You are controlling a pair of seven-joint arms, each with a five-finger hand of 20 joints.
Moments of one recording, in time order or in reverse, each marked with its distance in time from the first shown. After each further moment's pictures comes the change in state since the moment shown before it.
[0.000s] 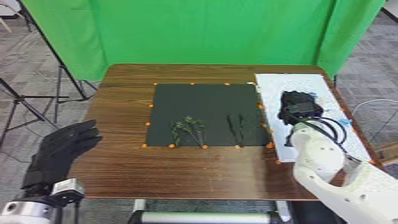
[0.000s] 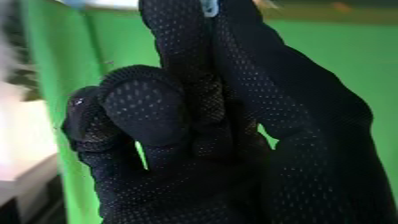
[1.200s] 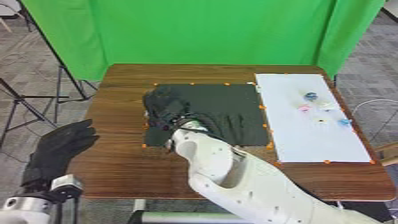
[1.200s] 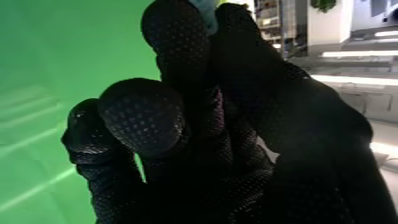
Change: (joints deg) left arm -5.0 -2.9 1.1 2.8 0.8 -2.1 -3.9; right arm 13.8 -35.2 -21.0 9.9 -5.8 0.9 -18.0
